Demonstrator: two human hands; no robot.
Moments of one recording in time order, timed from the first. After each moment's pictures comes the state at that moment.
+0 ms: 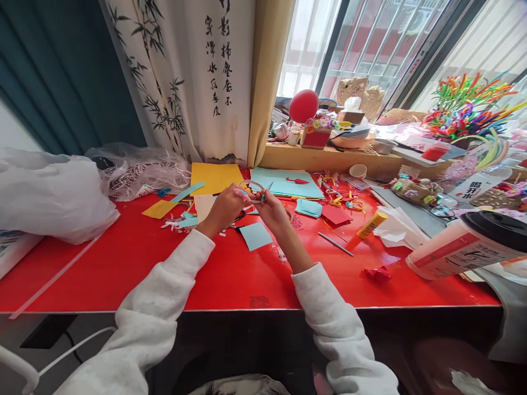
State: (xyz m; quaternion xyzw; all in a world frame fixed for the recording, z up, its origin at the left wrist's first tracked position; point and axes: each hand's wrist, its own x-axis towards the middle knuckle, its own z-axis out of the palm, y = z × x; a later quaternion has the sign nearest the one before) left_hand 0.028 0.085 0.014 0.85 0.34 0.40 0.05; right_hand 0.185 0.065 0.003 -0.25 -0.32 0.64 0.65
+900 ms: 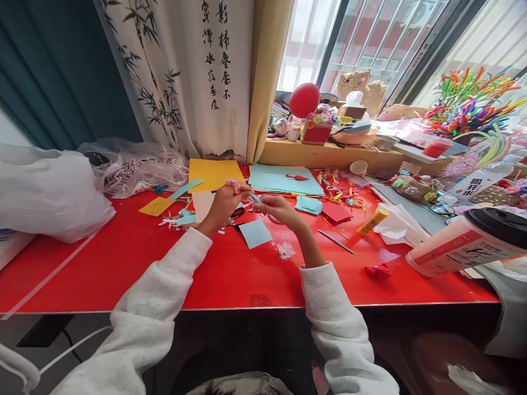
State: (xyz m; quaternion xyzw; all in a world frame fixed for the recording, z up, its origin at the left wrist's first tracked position) left_hand 0.036 0.075 0.022 0.75 0.34 0.50 0.25; right_hand 0.219 0.044 0.020 -0.35 -0.72 0.42 0.43
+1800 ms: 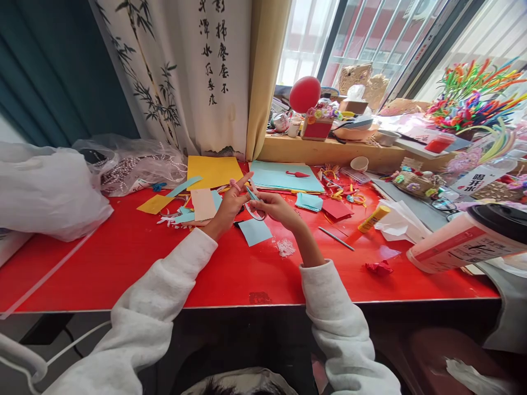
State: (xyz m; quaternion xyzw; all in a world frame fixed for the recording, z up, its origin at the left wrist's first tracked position) left_hand 0.055 0.068 0.006 0.59 0.24 0.51 0.58; right_hand 0.212 0.044 0.016 -0.34 -0.70 0.48 0.40
